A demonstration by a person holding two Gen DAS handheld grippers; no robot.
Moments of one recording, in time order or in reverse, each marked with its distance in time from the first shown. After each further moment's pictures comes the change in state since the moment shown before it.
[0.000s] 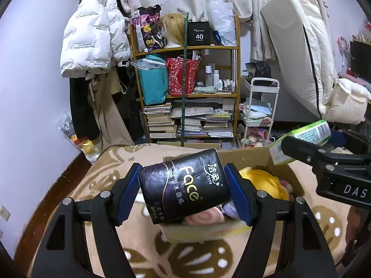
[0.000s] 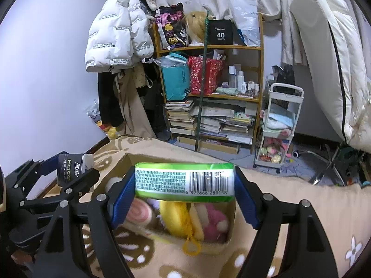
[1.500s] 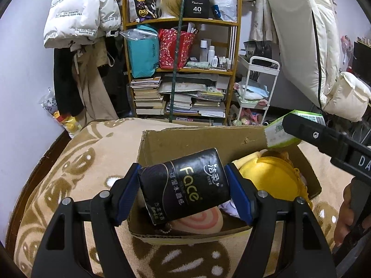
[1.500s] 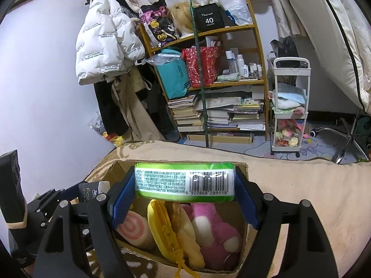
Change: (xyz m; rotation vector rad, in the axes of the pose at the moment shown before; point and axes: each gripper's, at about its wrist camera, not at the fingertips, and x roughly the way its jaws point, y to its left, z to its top) left arm 0.074 0.000 -0.027 -0.054 0.141 -0.084; right arm 0.059 -0.036 -0.020 0.176 0.013 0.097
